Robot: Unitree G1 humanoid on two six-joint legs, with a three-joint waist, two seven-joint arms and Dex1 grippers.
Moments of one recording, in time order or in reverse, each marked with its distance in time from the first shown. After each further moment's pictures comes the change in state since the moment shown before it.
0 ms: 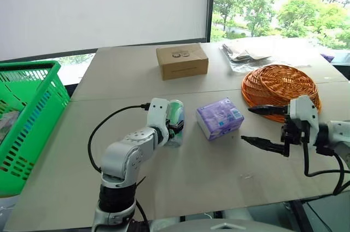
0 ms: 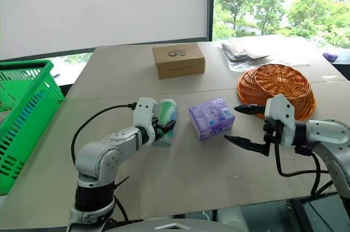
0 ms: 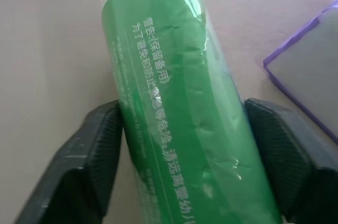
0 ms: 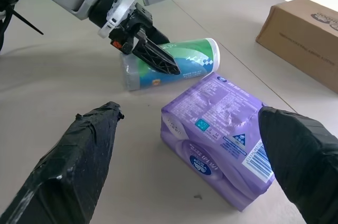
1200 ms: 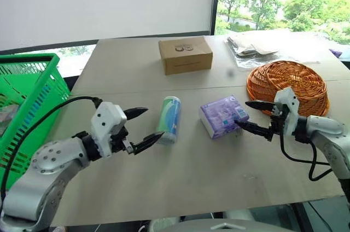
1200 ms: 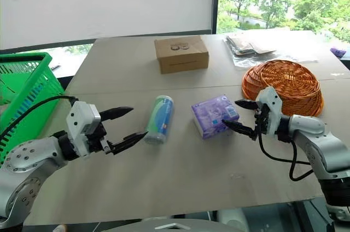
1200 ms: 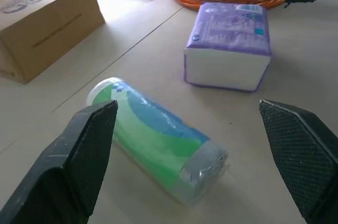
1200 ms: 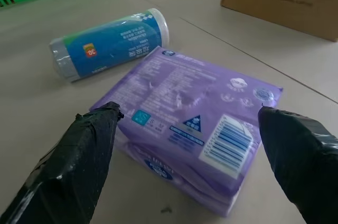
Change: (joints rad) left arm 0.426 0.651 0.285 -0.168 -0.230 -0.779 -0.723; right arm -0.139 0.101 0.131 0.234 -0.017 0.045 -0.095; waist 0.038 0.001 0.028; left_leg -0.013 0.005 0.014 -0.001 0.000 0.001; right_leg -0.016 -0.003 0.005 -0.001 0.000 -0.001
